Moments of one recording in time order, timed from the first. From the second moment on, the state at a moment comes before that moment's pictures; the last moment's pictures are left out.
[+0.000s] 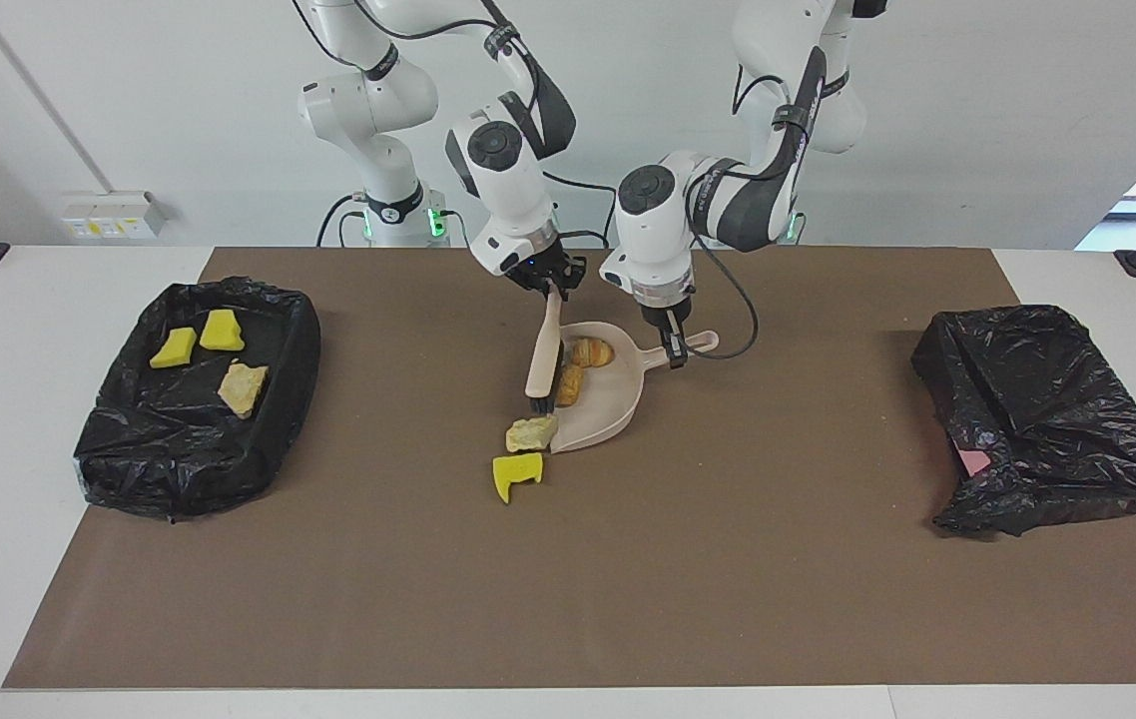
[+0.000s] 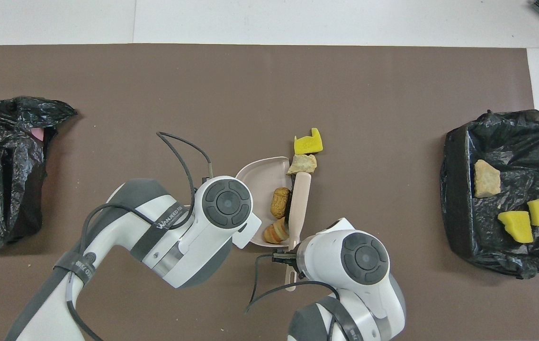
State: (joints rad) left arm -0.71 0.16 0.04 -2.02 0.22 2.06 0.74; right arm 0.27 -0.09 0.36 -2.28 0.36 2.13 0.55
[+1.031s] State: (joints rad) left arm -0.71 0.16 0.04 -2.03 0.22 2.06 0.60; right arm -0.04 0.11 0.36 -1.95 -0.35 1.83 -0.24
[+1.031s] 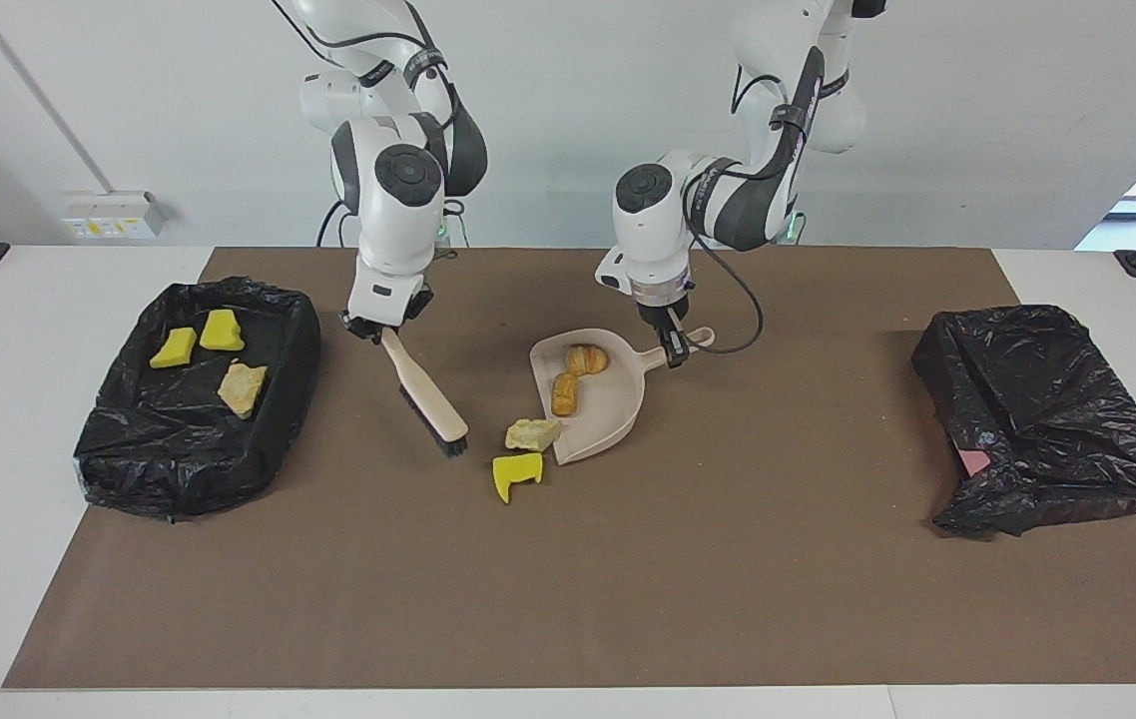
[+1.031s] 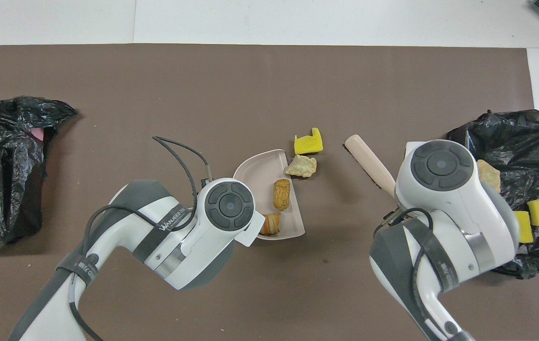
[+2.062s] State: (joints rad) left arm -0.71 0.16 0.04 -2.03 0.22 2.07 0.53; right arm 0.09 0.25 0.40 -1.91 -0.19 1.90 -0.10
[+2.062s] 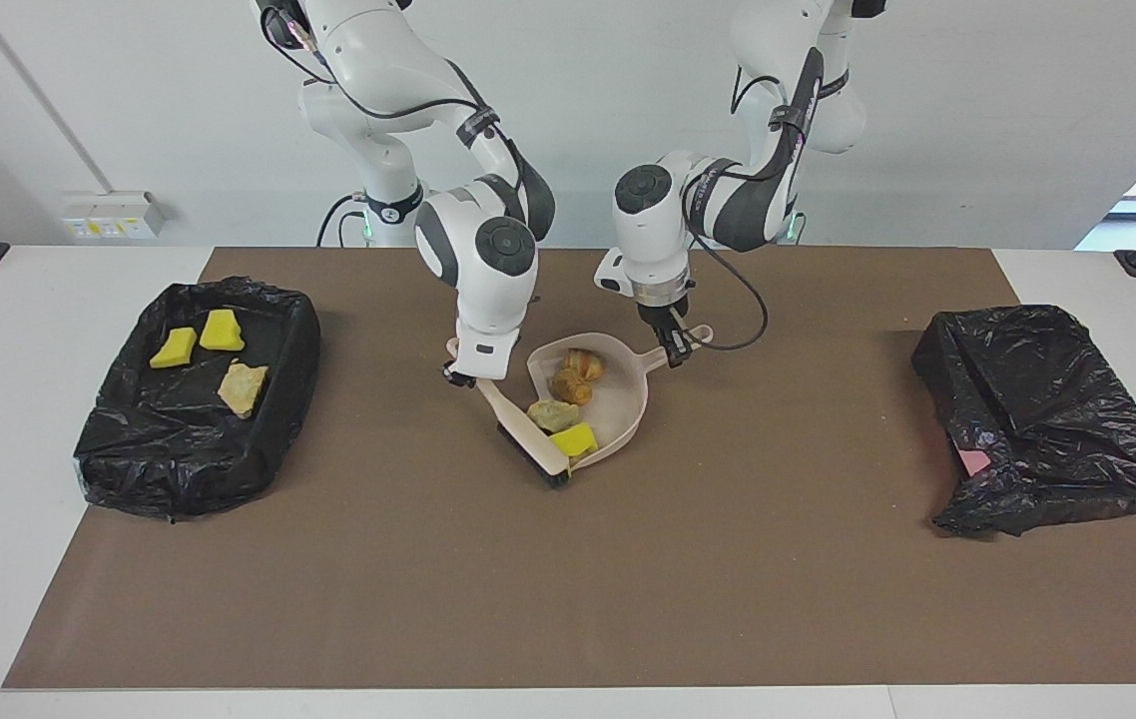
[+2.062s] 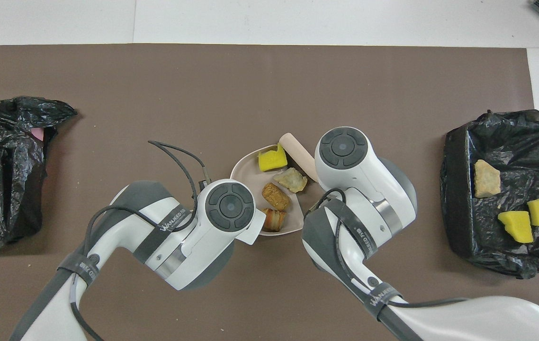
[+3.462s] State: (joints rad) left arm -0.71 0.16 0.05 -2.05 0.22 2.14 0.67; right arm 0.00 0.07 0.39 -2.13 0.00 2.03 -0.18
